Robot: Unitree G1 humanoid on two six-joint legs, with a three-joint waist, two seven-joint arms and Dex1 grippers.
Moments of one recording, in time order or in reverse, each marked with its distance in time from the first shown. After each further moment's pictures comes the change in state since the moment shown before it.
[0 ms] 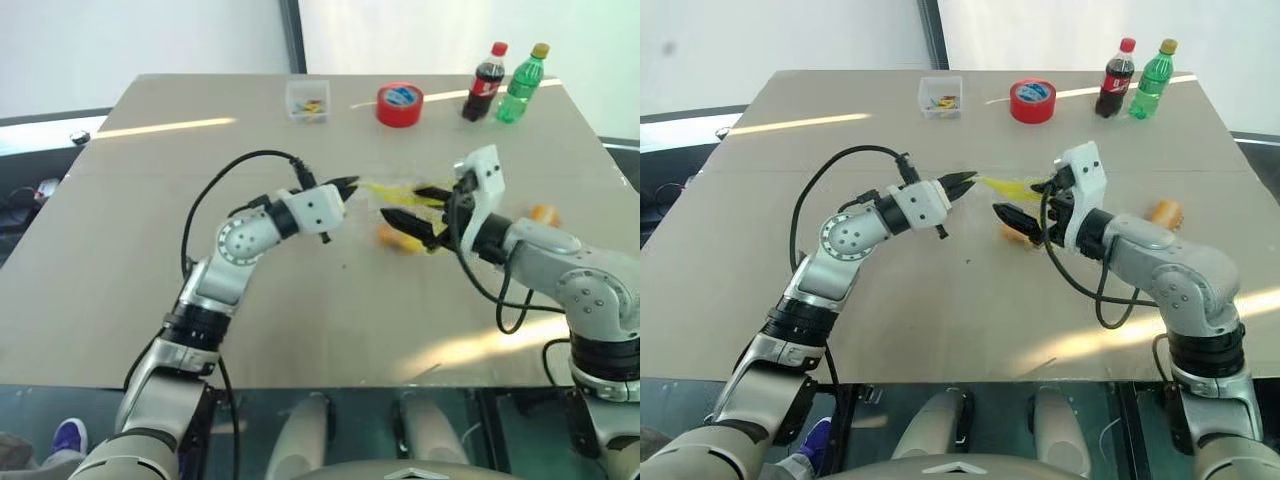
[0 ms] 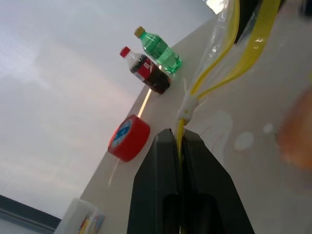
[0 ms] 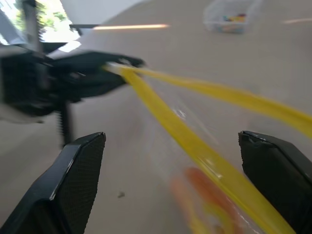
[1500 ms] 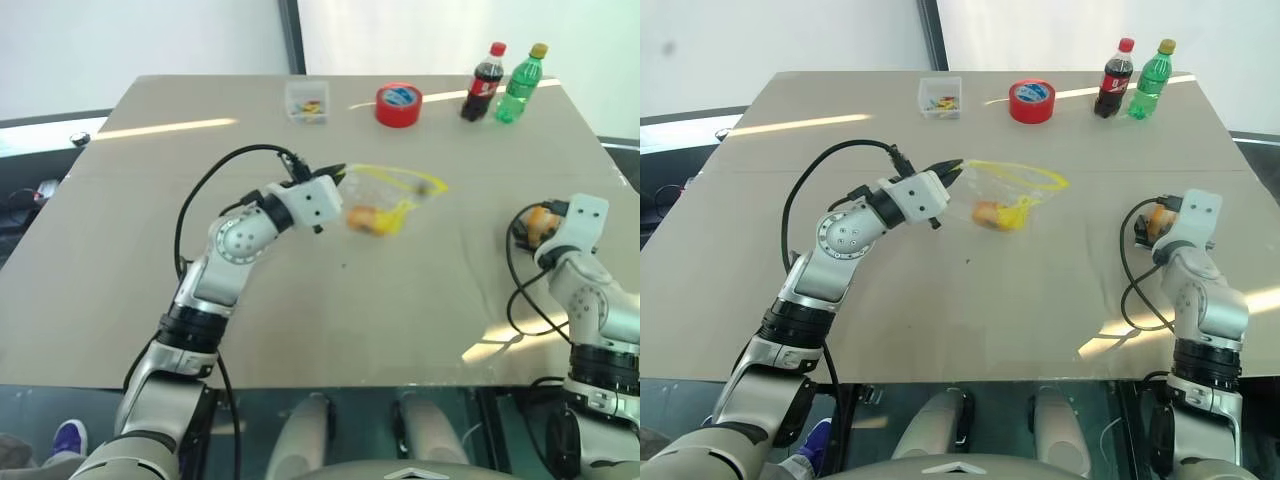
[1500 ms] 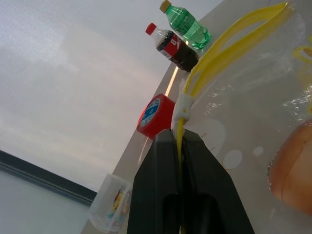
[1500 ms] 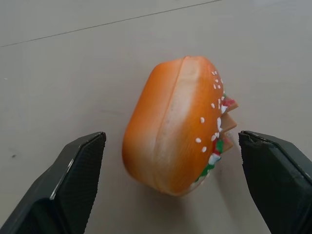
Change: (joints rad) left arm 0.030 0.020 0.031 -0.022 0.115 0.100 0.078; right arm 0.130 0.080 -0.362 0.317 -0.491 -0.205 -0.287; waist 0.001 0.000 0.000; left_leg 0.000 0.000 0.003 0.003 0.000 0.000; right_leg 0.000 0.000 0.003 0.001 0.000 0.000
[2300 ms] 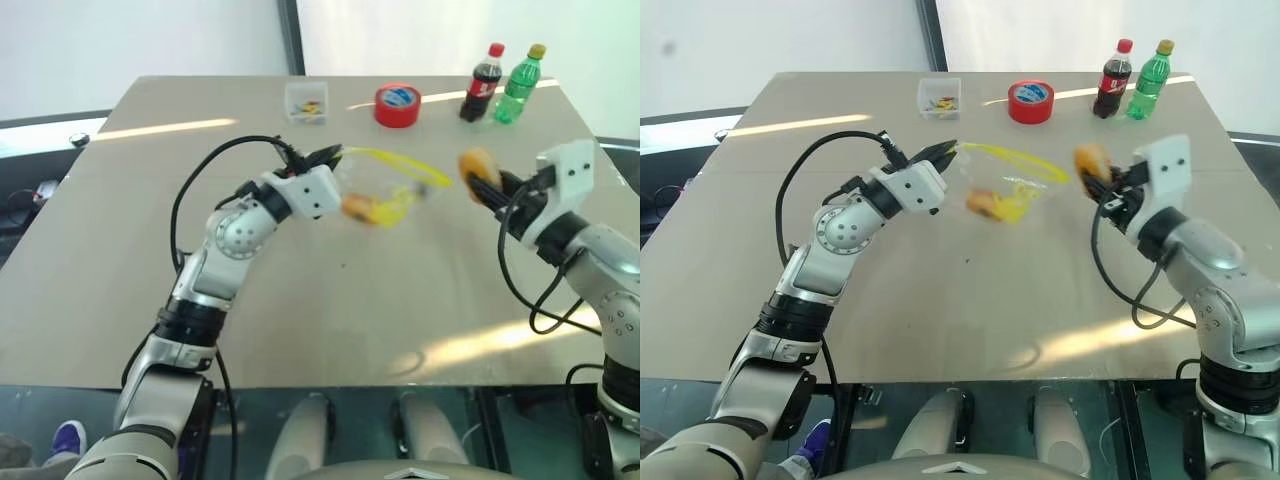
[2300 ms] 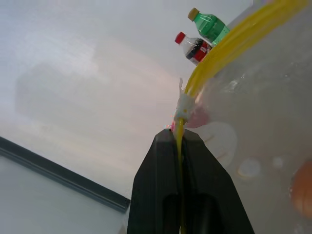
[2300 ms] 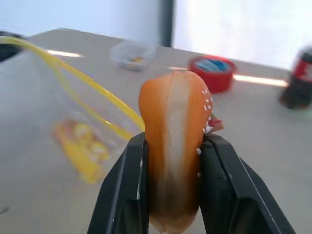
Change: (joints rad) left arm -0.047 0.017 0.002 0.042 0.057 -0.104 0.127; right arm -0.004 -0.219 0.196 -0.563 0.247 0.129 0.453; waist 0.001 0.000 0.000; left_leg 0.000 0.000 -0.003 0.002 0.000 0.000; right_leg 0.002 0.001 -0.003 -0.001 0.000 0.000
